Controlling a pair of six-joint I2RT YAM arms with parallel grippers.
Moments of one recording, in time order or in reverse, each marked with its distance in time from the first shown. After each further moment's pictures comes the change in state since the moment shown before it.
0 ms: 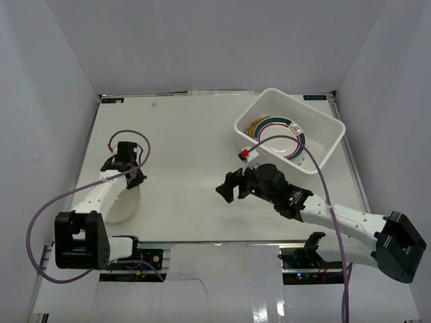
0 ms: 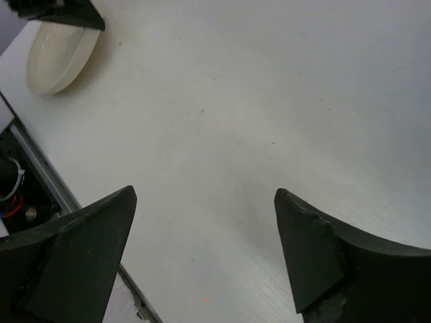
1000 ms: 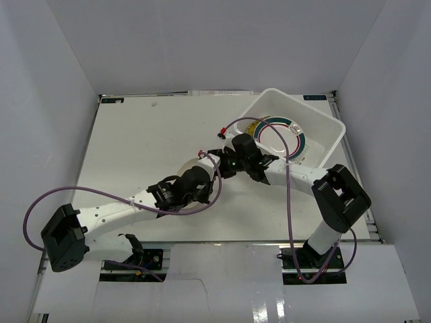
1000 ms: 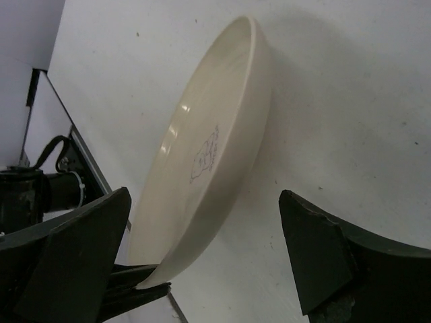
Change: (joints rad) left arm -0.989 -0.074 0.016 0.298 -0.034 0.128; right arm -0.248 0.543 0.388 -0.047 -0.446 0.186
